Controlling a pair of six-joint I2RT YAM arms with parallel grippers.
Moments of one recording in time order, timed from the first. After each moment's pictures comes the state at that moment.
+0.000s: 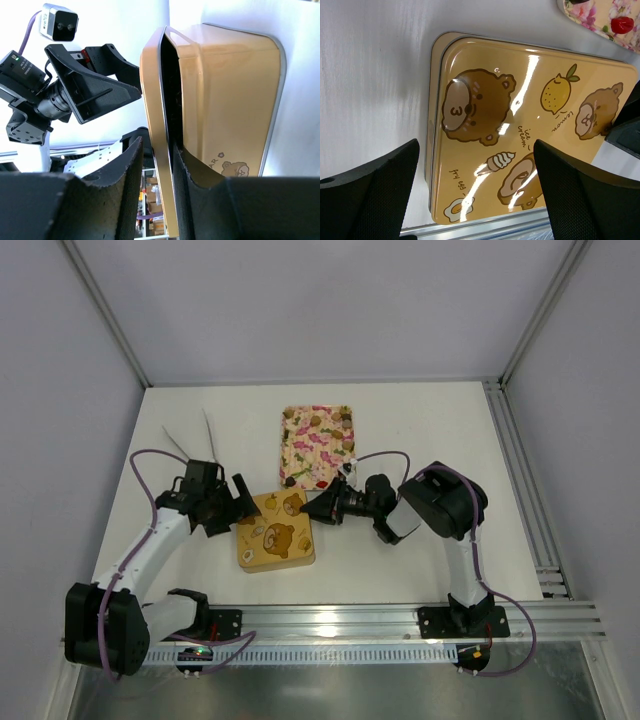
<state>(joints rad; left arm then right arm) -0.20 1.12 0.72 -0.62 0.15 -0.63 0.63 2.10 0.66 1.32 -0.71 1.49</state>
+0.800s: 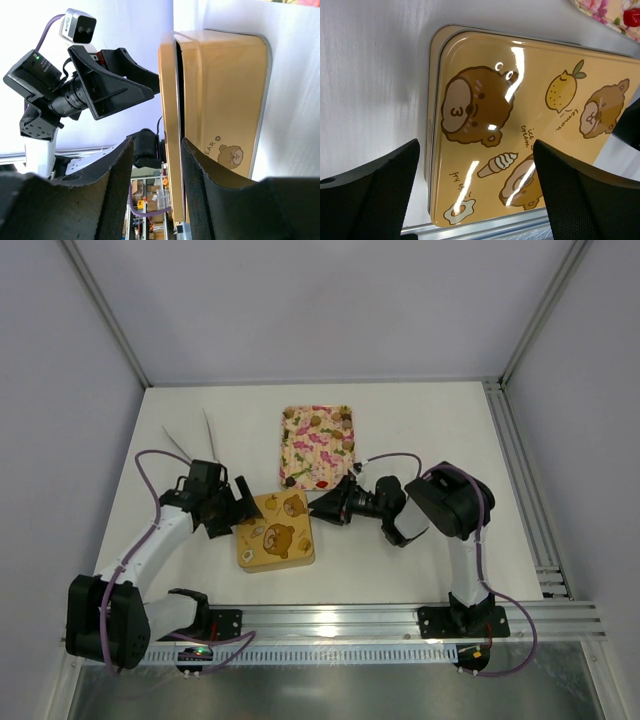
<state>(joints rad) -0.21 1.15 0.72 -0.62 0.16 -0.63 0.58 2.07 0.59 1.38 -0.71 1.50</state>
